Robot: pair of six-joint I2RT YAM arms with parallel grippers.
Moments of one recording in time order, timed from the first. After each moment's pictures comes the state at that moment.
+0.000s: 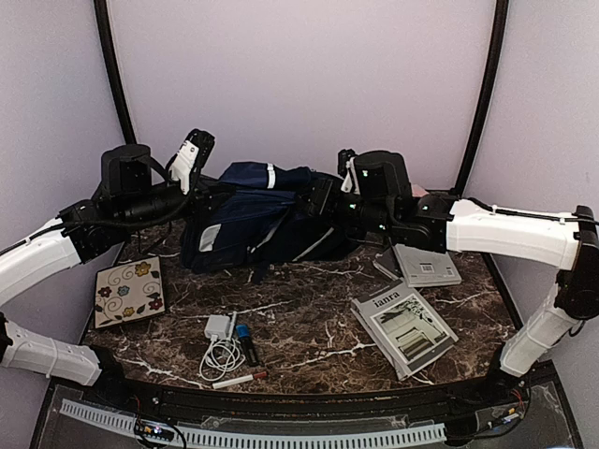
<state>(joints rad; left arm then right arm) -0.71 1.10 1.06 -0.19 0.07 0.07 0.95 1.57 1.29 -0.05 0.13 0.85</state>
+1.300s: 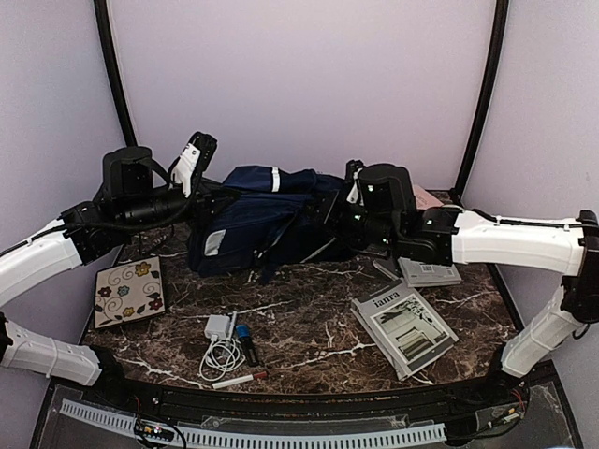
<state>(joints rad) -0.71 1.10 1.05 -0.18 0.15 0.04 0.99 1.52 1.18 0.01 0.21 0.94</state>
